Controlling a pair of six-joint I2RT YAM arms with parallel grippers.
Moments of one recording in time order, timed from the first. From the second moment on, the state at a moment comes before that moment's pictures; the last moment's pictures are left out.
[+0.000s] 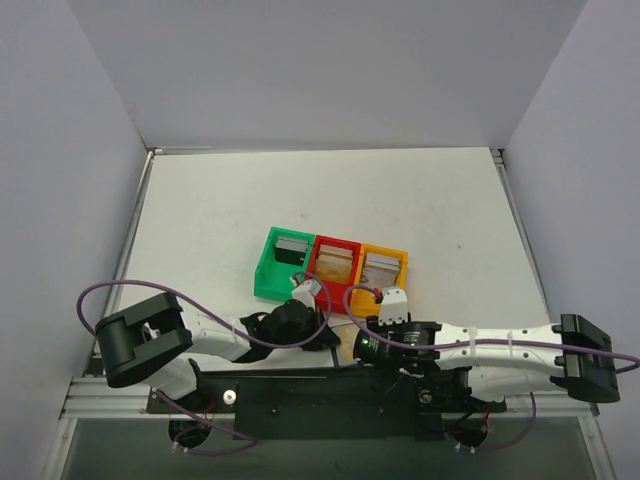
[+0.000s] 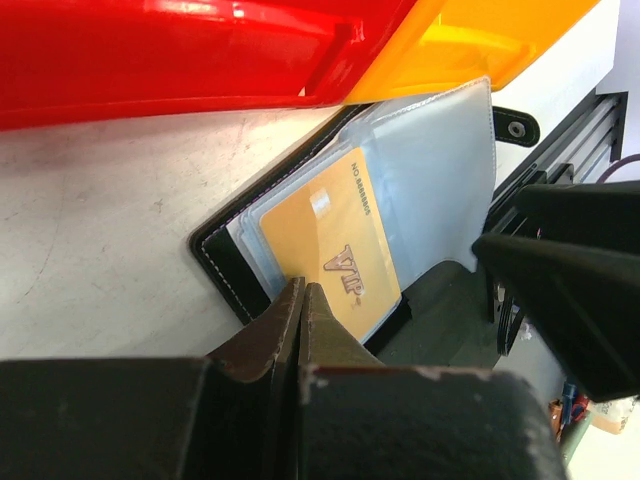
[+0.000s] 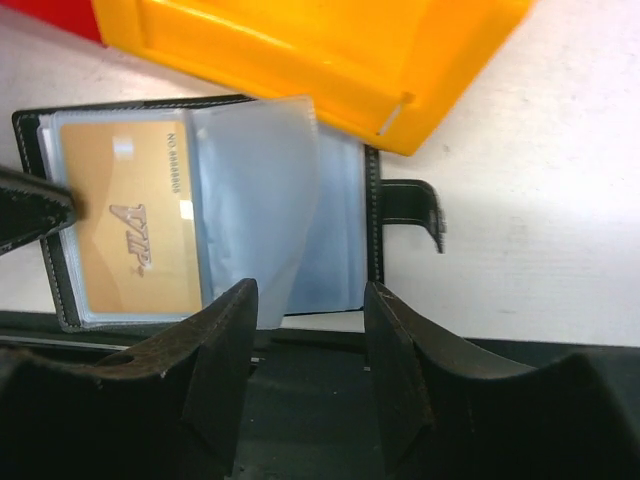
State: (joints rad) left arm -1.12 1.50 0.40 0.52 0.00 -1.05; right arm 1.37 1.16 0.61 -0.81 0.64 1.13
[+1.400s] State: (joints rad) left arm -1.12 1.39 0.35 0.41 -0.05 -1.03; right arm 1.21 1.06 0.41 -0.35 0.31 0.89
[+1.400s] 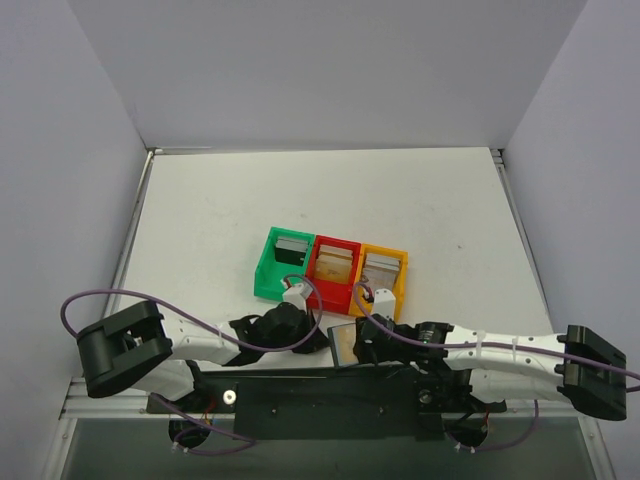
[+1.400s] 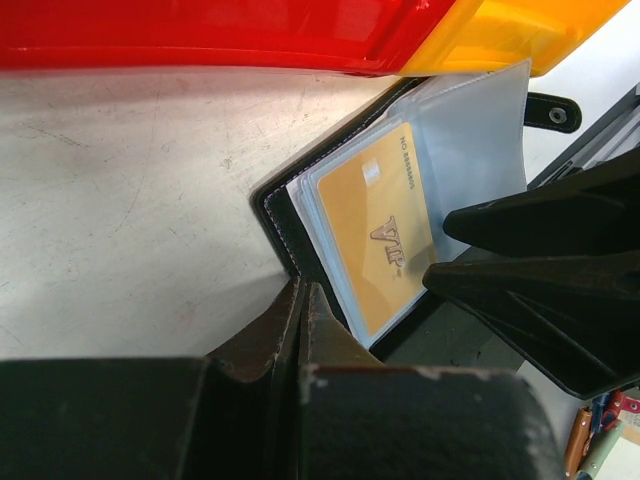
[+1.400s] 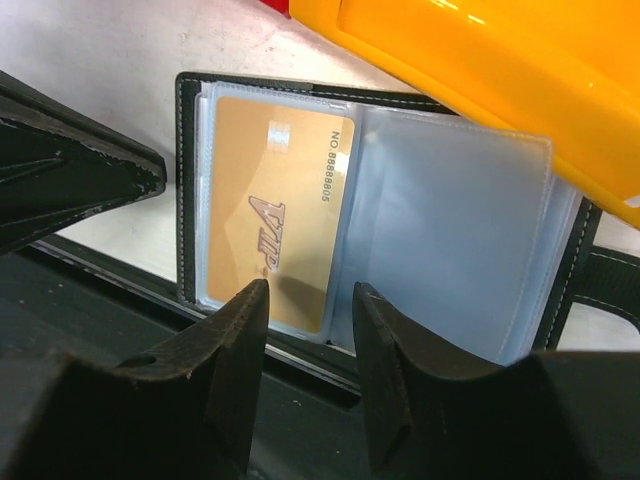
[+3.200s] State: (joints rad) left arm -1.12 1.52 0.42 0.48 -0.02 -1.02; right arm 1.05 0.91 0.23 -0.13 0.14 0.93
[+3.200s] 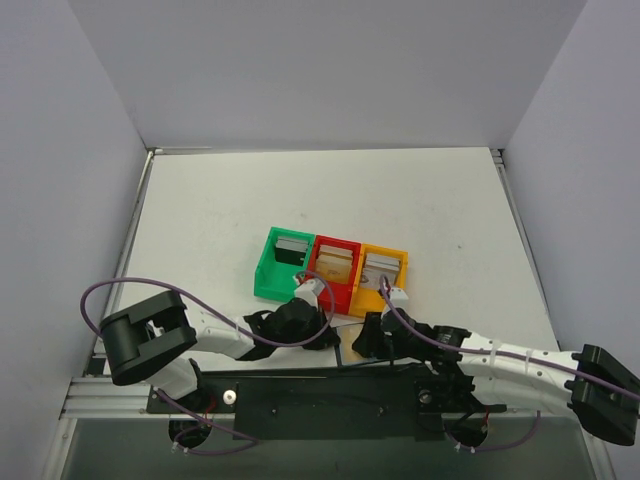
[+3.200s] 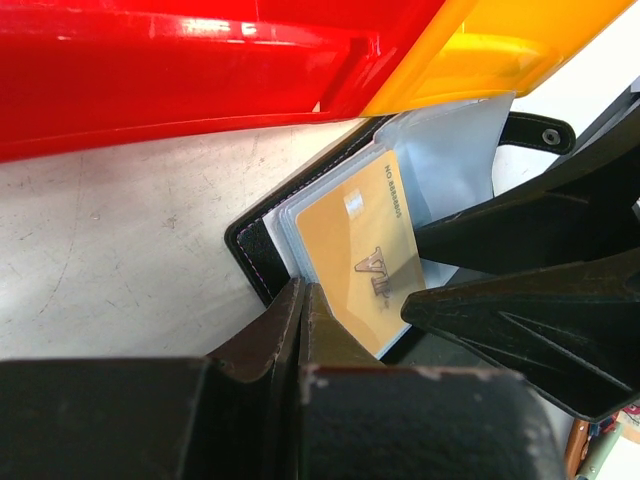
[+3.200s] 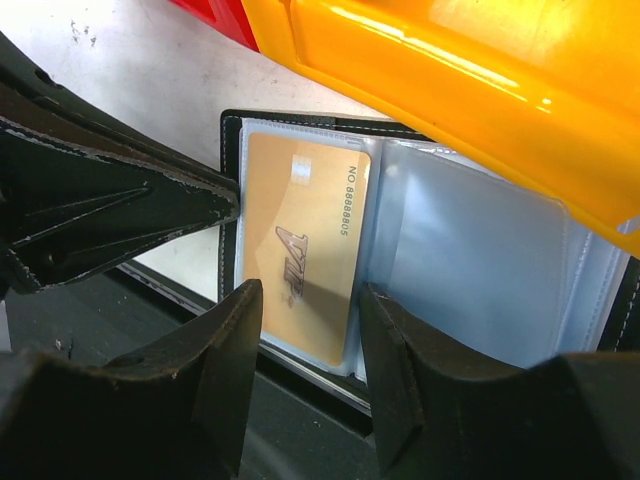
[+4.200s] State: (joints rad) left arm -1.12 1.58 0.46 0.52 -0.02 -1.02; right arm 0.98 0.74 0.11 -0.10 0.07 0.97
